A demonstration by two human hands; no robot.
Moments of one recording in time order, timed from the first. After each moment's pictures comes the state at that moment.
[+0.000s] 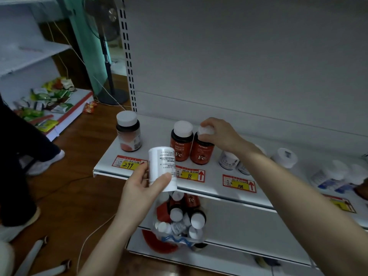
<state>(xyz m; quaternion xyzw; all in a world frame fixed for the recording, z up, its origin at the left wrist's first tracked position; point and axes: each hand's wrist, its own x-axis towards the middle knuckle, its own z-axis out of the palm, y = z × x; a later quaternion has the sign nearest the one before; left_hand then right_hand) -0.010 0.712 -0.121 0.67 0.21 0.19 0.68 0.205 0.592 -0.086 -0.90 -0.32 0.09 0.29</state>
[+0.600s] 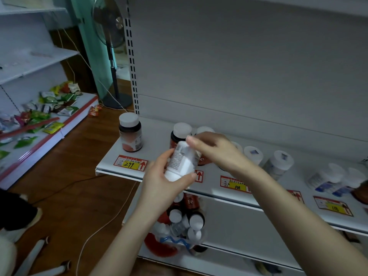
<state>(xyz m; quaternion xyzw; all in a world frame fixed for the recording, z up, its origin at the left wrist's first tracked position) 0.005 0.683 -0.108 0.77 0.19 0.19 0.57 0.116 0.575 -0.051 -0.82 -0.31 0.17 0.46</state>
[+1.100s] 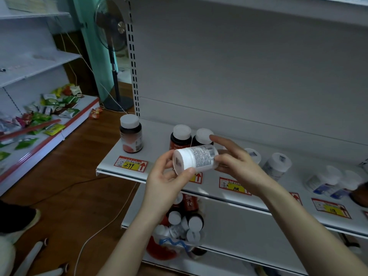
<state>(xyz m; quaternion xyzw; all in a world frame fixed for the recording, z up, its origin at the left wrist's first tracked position) 0.003 0.668 -0.102 0.64 0.16 0.22 0.72 0.118 0.531 -0.073 -0.72 -0.24 0.23 0.61</state>
